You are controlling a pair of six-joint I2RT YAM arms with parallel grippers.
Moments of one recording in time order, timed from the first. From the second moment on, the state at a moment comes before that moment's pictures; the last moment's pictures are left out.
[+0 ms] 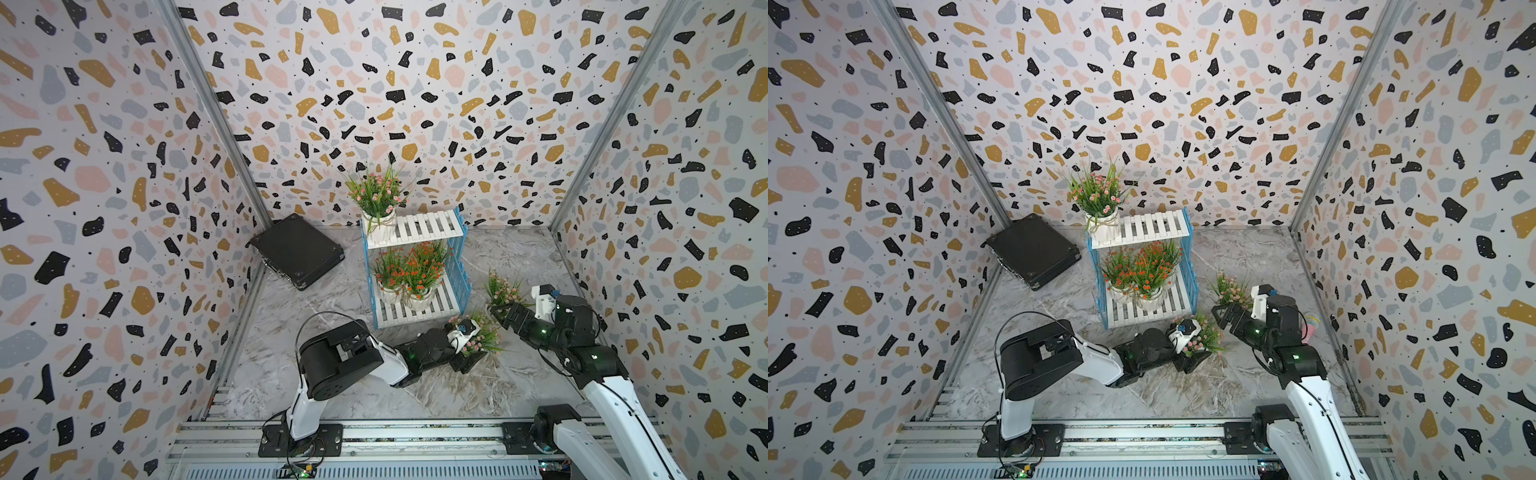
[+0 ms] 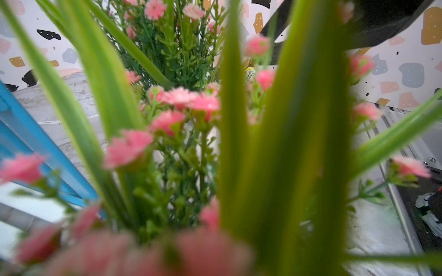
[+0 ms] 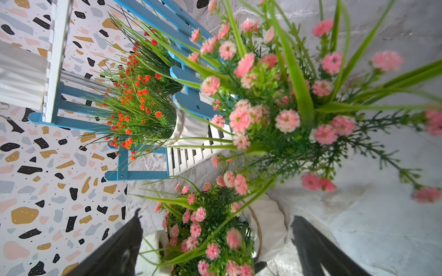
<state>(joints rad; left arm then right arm) -1.11 1.97 0.81 0.90 0.06 -0.06 0.12 0.71 0.65 -0.59 -0.45 0.67</state>
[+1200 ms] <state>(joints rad) -0.96 1.50 1.47 -0.23 -0.07 -0.06 0.07 0.66 1.04 -0.88 -0.23 0.40</state>
